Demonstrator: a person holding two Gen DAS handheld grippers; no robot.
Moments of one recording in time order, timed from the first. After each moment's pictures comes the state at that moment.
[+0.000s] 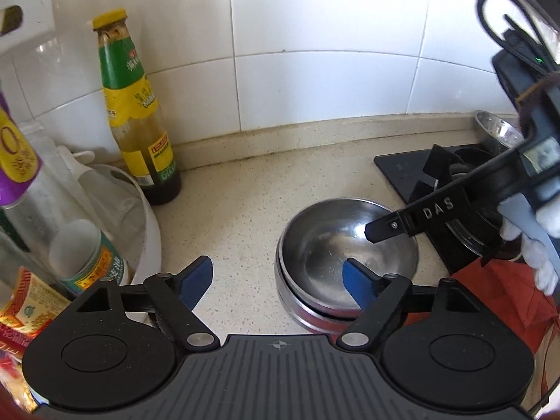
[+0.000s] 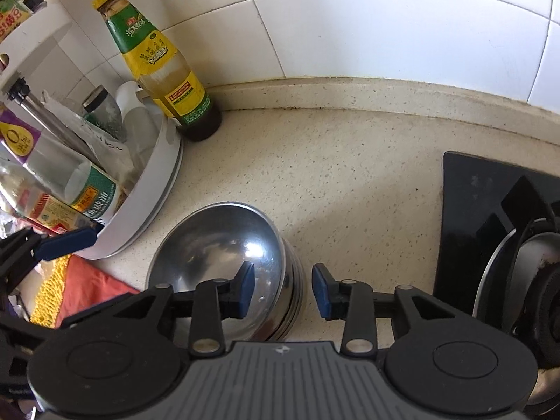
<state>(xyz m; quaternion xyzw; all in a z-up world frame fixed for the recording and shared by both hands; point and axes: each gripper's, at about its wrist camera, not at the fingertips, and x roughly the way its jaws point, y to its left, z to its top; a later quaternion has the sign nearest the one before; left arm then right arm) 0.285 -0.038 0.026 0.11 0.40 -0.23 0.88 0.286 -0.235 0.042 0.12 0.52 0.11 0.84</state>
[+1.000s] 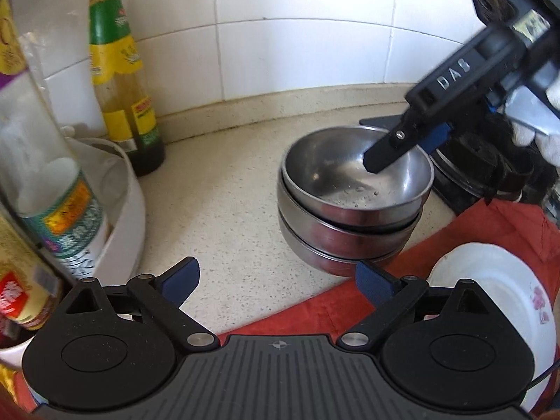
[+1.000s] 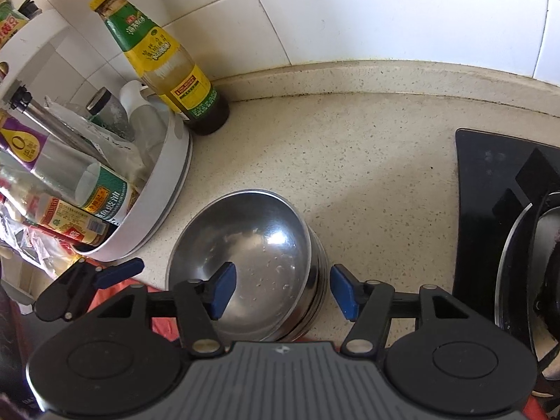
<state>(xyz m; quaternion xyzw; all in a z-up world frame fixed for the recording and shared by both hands) 0.270 -0.006 -0.036 0.13 0.37 -0.28 0.87 0.287 -0.227 0.040 0.16 0.53 0.11 0.82</state>
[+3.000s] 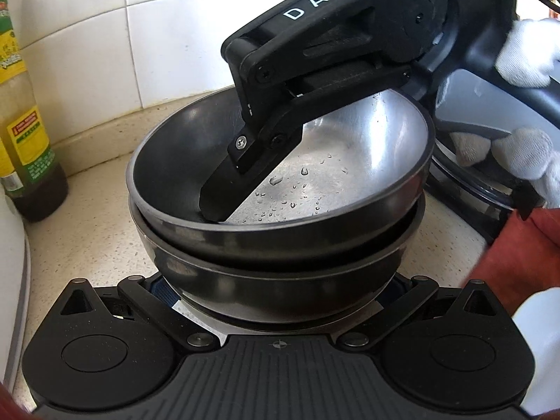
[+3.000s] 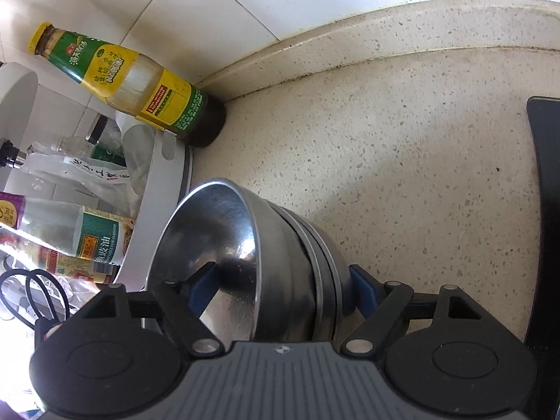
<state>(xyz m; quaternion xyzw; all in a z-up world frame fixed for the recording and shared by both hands) 0.275 -0.089 -0.111 0.14 0.33 -0.33 0.87 0.354 -0.246 -0.030 0.26 0.55 0.18 0.77</state>
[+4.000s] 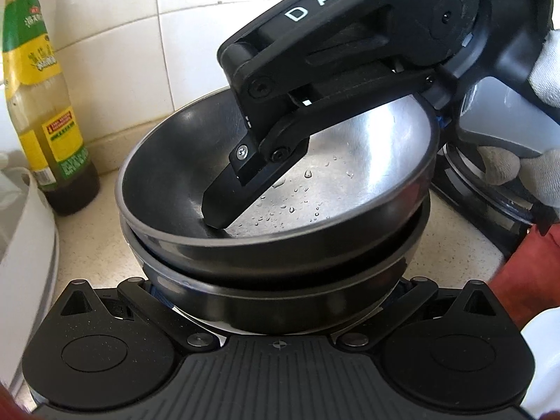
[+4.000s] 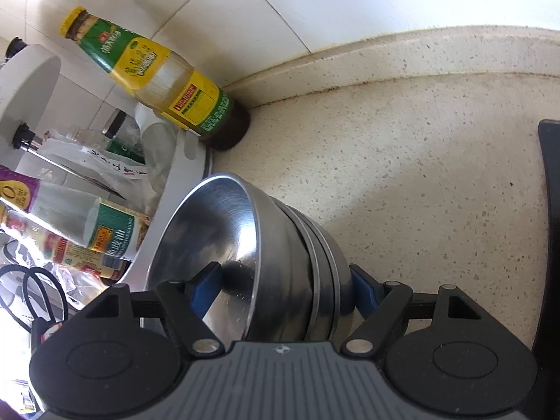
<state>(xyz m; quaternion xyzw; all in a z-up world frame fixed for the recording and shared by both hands) 0.229 -0.075 -0.090 0.14 0.32 -0.28 0.89 0.344 -0.235 -0.011 0.24 0.52 0.20 0.80</state>
